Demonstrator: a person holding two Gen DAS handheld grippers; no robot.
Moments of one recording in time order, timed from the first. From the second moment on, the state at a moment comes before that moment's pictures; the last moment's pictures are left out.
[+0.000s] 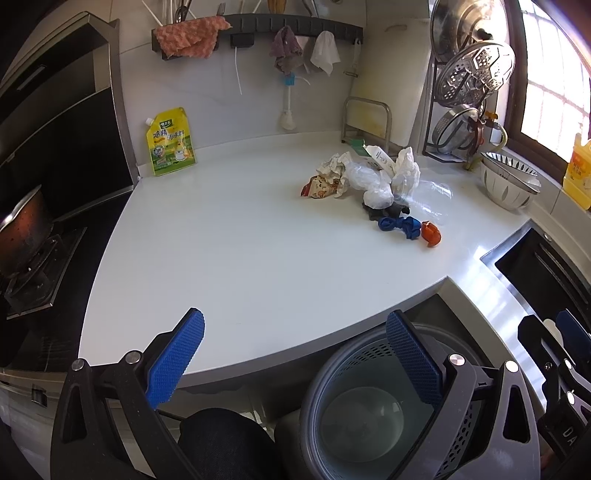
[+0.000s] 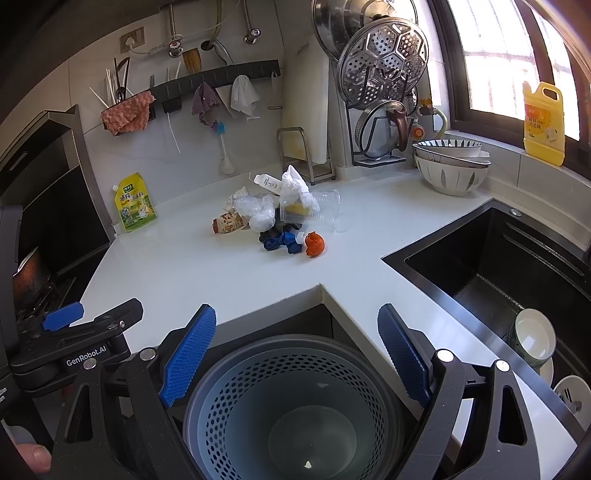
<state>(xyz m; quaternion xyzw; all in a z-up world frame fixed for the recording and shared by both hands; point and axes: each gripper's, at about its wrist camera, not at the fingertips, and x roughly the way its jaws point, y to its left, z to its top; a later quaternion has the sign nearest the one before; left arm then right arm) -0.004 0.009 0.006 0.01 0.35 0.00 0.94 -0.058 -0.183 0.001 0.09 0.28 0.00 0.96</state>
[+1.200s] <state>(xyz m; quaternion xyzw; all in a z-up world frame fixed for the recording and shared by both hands) -0.010 0.014 0.007 0.01 0.35 0.00 0.94 -0.060 -0.179 0.001 0.09 0.28 0.00 0.96</state>
